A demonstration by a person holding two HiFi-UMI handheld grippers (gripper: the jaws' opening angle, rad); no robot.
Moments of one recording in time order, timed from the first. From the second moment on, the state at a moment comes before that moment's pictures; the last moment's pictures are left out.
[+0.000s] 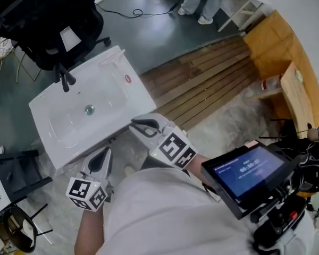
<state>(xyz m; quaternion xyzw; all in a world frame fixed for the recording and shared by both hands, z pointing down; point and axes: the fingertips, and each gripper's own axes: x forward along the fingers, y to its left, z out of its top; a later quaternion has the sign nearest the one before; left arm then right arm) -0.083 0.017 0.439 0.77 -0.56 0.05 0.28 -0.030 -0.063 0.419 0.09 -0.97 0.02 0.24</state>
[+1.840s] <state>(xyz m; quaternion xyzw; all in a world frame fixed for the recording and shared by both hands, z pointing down) -0.116 0.182 0.424 0.76 -0.59 0.03 0.26 -0.077 0.102 0.407 0.03 -0.97 -0.04 0.25</state>
